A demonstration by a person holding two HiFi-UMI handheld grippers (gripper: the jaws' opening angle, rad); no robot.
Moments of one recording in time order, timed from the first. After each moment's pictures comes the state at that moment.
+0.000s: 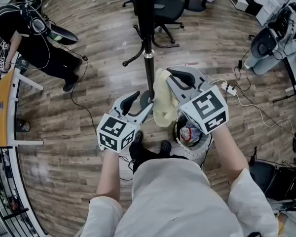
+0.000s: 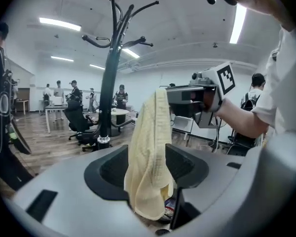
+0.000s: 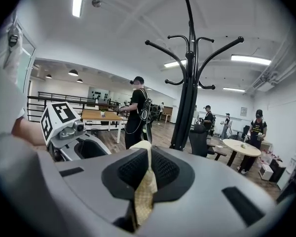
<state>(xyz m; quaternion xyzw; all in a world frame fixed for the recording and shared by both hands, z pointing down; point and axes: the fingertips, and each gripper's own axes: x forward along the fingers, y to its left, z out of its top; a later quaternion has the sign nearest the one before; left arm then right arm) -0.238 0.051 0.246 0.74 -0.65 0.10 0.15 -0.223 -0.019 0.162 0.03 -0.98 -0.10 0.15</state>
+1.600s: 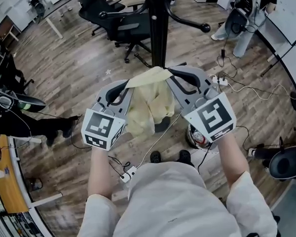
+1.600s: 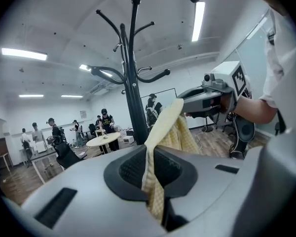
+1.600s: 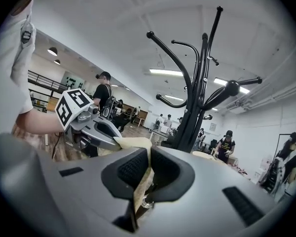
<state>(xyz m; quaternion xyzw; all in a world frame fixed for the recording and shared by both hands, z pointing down) -0.421 -0.010 0.129 0.81 -0.56 0.16 -0.04 -0.335 -0.032 0.080 0.20 -0.96 -0.16 0.12</state>
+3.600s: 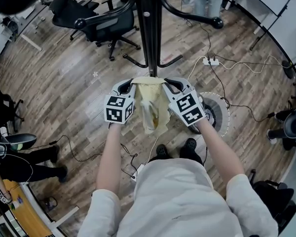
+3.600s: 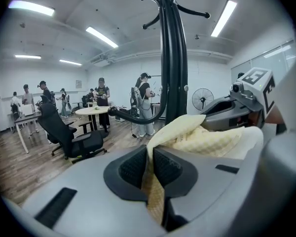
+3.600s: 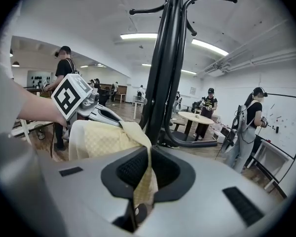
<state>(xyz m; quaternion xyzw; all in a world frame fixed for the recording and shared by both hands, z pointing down) -0.451 -0.129 0.325 0.83 -0.52 0.18 0.12 -0.338 -0.117 0.300 0.32 -0.91 -0.01 0.25</state>
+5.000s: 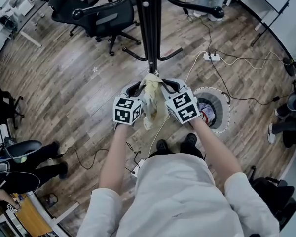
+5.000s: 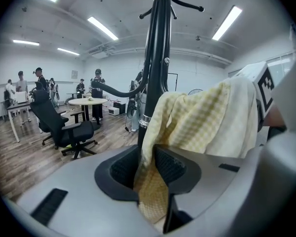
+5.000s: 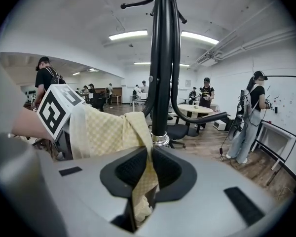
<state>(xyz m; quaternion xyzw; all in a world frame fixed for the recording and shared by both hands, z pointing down) -0.415 -0.103 0.375 0.84 -0.49 0.17 0.16 -0.344 -0.106 0.341 0.34 -0.91 0.05 0.23</state>
